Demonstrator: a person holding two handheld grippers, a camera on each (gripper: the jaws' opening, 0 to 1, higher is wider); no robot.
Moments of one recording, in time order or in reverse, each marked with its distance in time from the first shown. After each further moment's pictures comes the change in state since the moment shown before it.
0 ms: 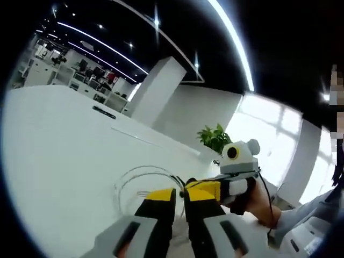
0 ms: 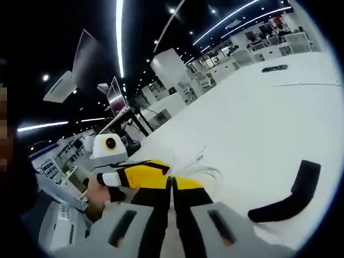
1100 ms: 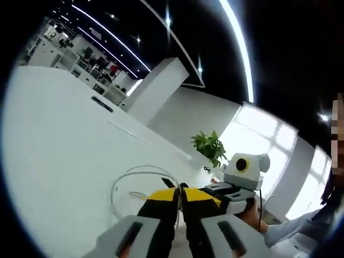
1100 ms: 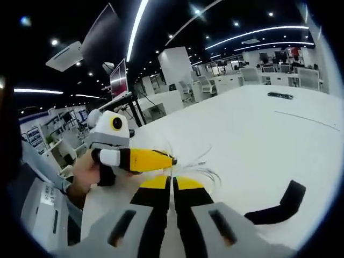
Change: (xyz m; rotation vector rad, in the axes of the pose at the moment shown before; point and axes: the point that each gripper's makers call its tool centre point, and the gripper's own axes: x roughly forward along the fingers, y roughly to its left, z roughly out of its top) left arm 0.002 -0.006 0.006 -0.126 -0.033 -0.056; right arm -0.003 0.006 -0.008 -0.197 0.033 -0.064
